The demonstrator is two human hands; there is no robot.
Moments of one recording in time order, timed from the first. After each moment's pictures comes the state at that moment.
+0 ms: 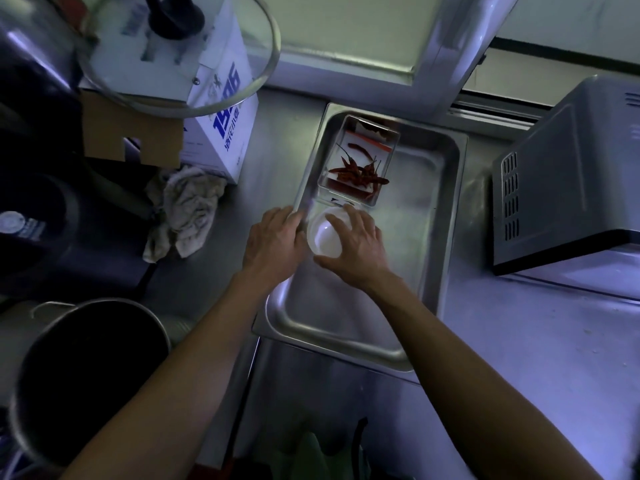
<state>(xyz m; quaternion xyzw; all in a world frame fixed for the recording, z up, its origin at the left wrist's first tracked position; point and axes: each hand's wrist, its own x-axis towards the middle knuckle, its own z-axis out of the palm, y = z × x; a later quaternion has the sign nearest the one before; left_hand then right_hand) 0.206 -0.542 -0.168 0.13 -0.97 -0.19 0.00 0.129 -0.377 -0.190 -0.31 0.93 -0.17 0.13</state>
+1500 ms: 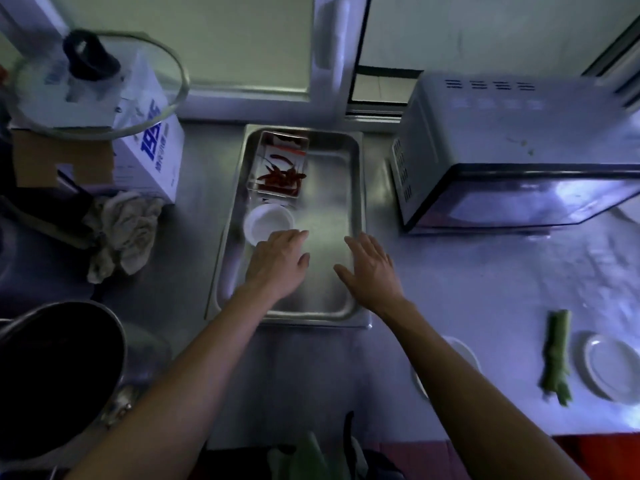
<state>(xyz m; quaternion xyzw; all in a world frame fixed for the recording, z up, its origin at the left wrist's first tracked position) 0.239 -0.415 -0.136 0.00 -0.98 -0.18 -0.04 0.212 -0.210 -0.159 -0.16 0.97 -0.18 0.10</state>
